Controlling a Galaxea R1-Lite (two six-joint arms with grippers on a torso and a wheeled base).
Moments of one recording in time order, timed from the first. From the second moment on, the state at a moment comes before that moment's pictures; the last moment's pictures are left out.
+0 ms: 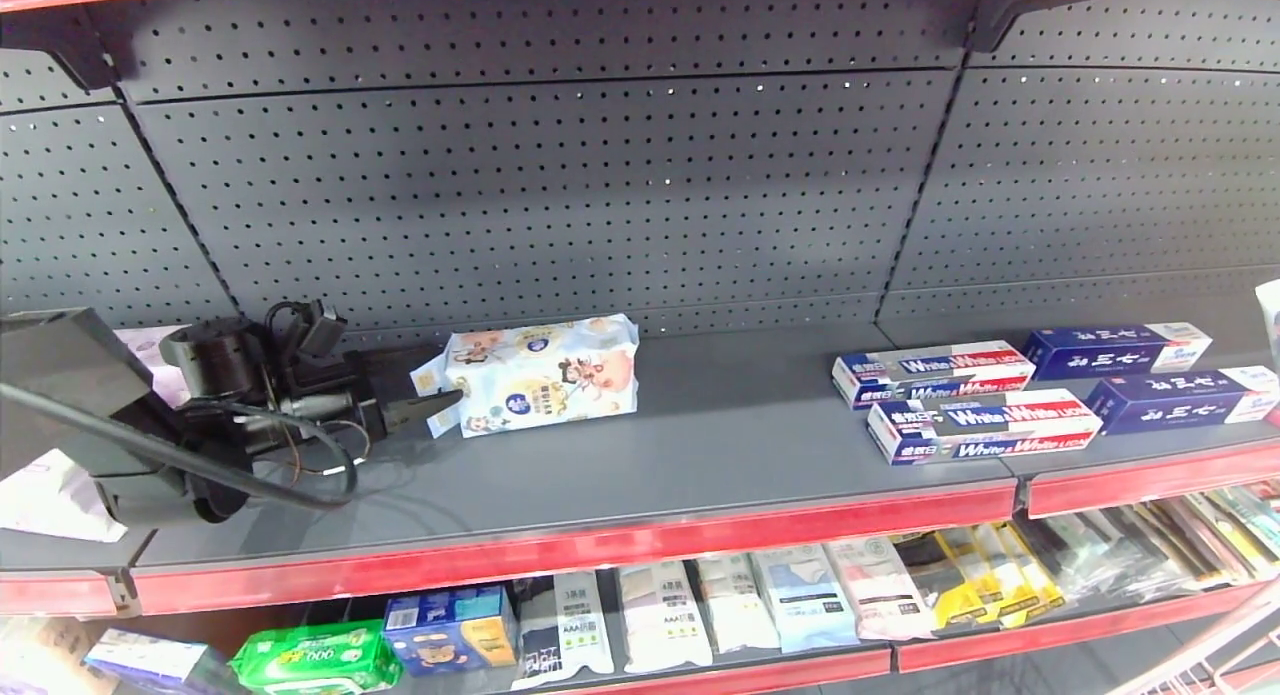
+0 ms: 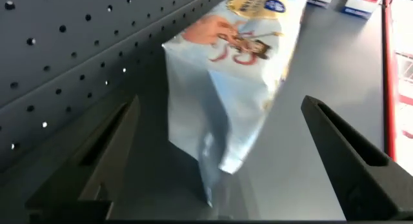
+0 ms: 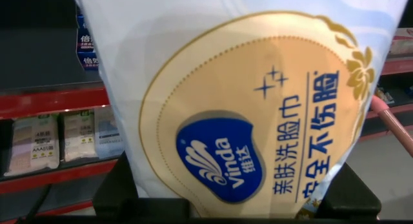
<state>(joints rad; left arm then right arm) 0.13 2.26 -0.90 -1.22 -1.07 0.13 -0.29 0.72 -0.50 0.02 0.02 -0.25</state>
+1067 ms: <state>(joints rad) 0.07 2.36 -1.04 -1.22 -1.05 0.09 -0.29 0.71 -0.48 0.03 0.02 -0.26</state>
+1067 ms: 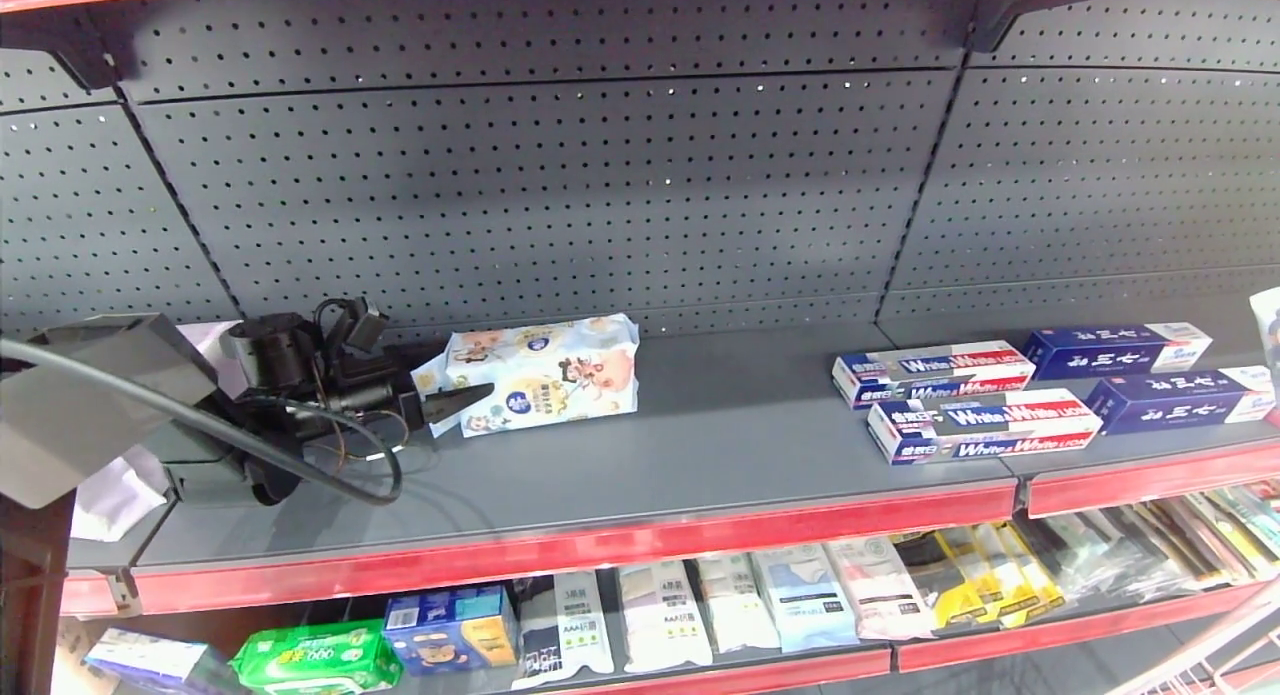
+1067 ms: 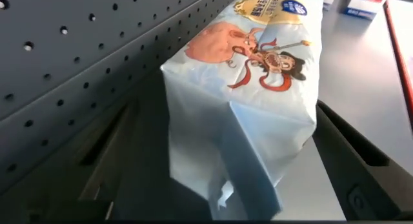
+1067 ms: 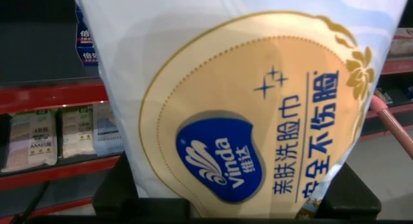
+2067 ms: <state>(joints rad) 0.01 2.43 -1.14 -1.22 -1.04 0.09 -0.29 0.68 -0.49 0.09 0.03 -0.28</state>
